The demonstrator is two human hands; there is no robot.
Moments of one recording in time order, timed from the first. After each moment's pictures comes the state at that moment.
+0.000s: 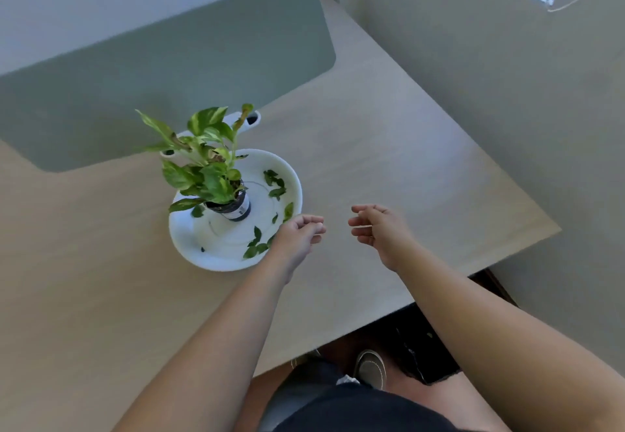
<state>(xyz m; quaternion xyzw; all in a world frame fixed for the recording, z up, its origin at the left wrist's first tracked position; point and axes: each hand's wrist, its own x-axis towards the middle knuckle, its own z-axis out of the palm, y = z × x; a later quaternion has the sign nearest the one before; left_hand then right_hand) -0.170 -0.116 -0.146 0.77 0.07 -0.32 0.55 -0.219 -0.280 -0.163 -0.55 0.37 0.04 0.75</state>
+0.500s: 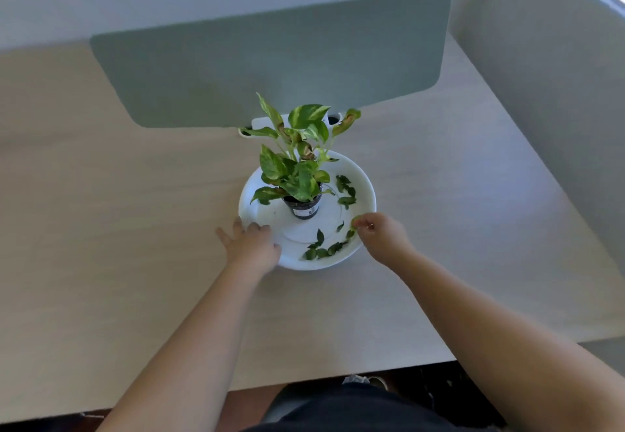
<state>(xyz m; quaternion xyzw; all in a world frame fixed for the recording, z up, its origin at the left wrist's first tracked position) -0.108 0.053 -0.165 0.97 0.02 -0.24 -0.03 -0.136 -0.187 -0.158 -0.89 0.15 0.12 0.41</state>
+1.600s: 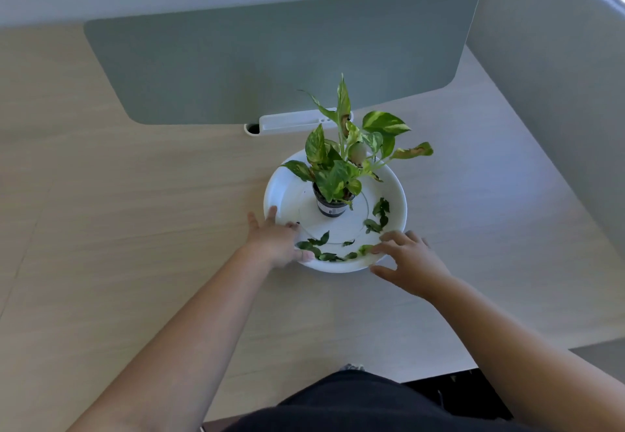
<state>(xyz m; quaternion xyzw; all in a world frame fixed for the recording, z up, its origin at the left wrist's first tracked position) -0.064 0.073 -0.157 0.92 -0.16 -0.35 -0.01 -0.157 -0.184 -0.176 -0.98 -0.03 0.16 0.11</state>
